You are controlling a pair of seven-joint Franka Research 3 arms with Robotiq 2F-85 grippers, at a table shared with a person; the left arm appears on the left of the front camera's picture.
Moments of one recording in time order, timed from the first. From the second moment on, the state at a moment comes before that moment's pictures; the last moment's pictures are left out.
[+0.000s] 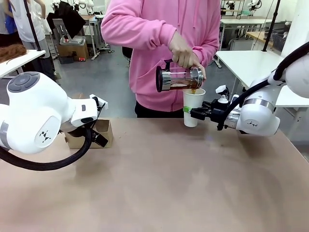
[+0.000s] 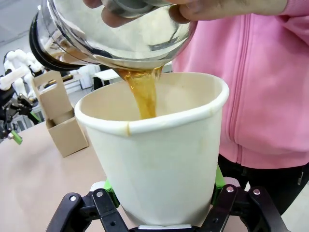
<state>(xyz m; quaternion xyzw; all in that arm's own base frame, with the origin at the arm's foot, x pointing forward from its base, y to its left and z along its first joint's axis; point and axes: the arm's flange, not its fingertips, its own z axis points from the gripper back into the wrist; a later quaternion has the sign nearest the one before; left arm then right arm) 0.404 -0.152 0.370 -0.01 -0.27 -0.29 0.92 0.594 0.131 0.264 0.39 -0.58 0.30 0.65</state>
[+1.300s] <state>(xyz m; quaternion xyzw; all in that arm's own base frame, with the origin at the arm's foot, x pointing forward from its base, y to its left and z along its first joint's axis) 0.404 -0.152 0.370 -0.01 -0.27 -0.29 0.92 0.594 0.131 0.263 0.39 -0.58 0.30 0.65</state>
